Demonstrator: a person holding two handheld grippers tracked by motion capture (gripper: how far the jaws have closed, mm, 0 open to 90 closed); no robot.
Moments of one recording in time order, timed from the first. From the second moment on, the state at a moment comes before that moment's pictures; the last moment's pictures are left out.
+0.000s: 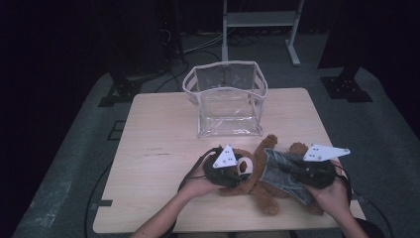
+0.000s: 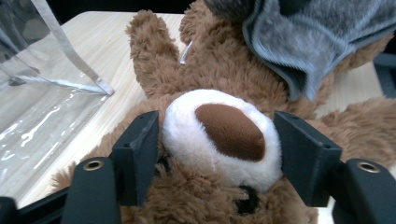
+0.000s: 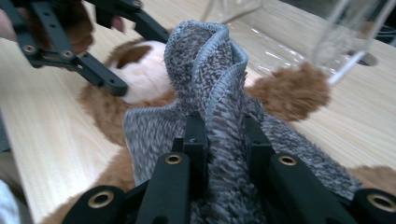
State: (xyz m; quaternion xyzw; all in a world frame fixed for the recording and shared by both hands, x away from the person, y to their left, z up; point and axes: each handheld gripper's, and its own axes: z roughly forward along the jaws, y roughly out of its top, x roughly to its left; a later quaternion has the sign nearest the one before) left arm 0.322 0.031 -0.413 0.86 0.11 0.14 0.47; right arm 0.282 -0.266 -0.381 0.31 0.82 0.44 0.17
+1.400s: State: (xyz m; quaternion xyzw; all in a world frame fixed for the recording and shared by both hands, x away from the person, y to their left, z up) left arm 0.304 0.049 -0.410 0.88 0.11 0.17 0.44; right arm 0.314 -0.252 -0.380 0.32 0.83 0.44 0.13
